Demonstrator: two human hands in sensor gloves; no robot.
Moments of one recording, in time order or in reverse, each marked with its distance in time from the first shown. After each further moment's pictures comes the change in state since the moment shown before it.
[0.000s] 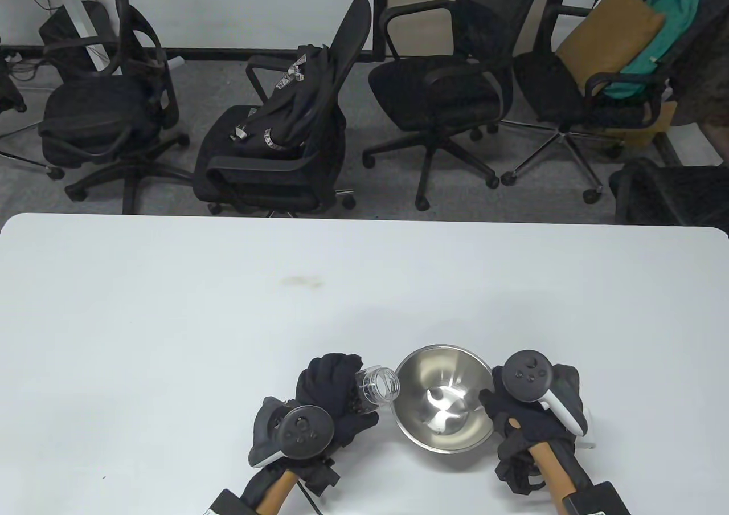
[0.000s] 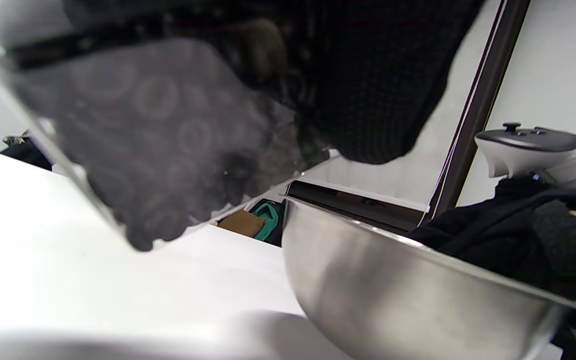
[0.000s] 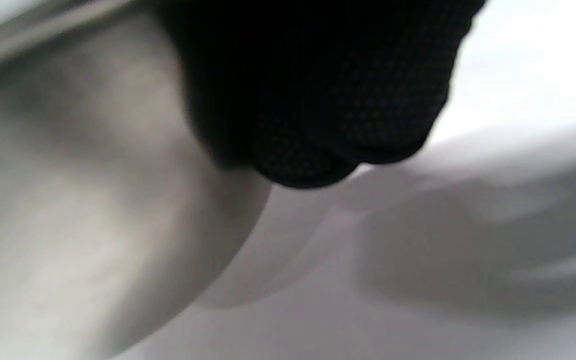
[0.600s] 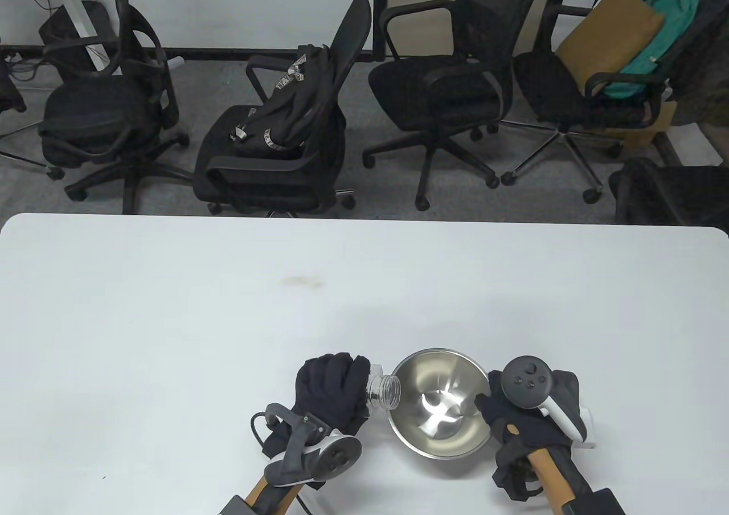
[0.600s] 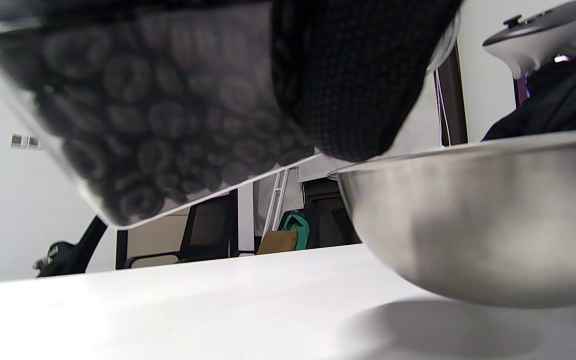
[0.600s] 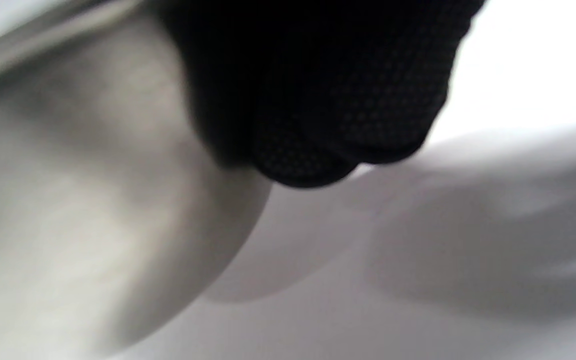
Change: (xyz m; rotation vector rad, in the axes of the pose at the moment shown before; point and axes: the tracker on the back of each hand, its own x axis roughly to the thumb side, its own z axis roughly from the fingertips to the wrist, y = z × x) left_hand 0.025 -0.009 0.003 0.044 -0.102 -0.445; right_hand 0.001 0.005 0.006 0.012 -0.028 -0.033
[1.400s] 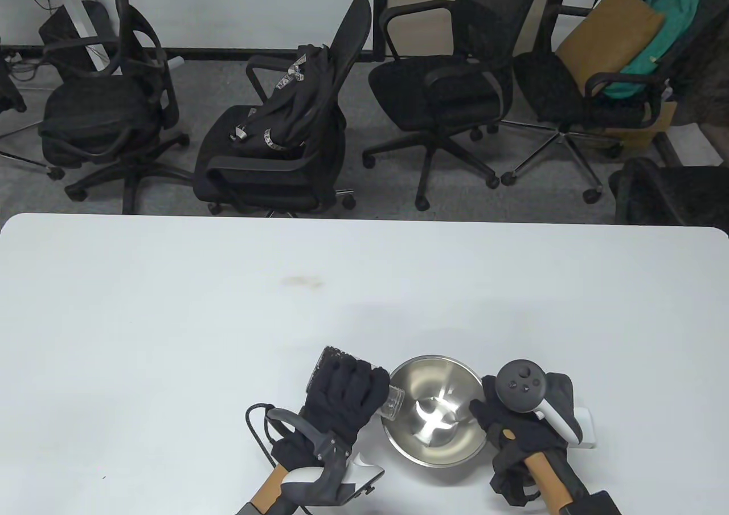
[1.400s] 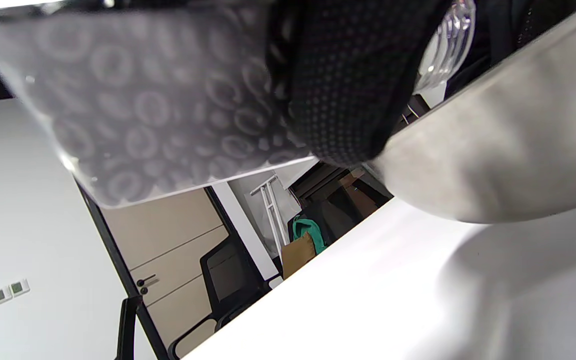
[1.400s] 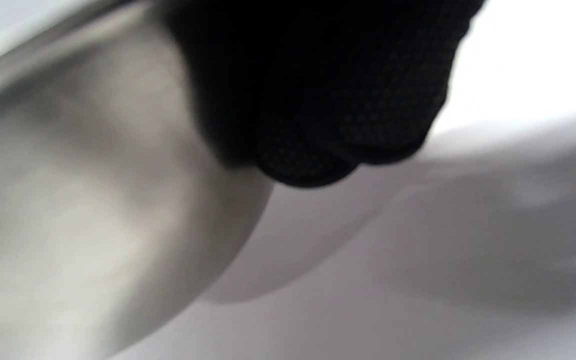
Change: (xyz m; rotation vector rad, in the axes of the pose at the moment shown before) left_hand 0.027 -0.002 0.002 0.056 -0.198 -0.445; right_hand 0.005 0.007 0.003 0.042 -0.029 0.002
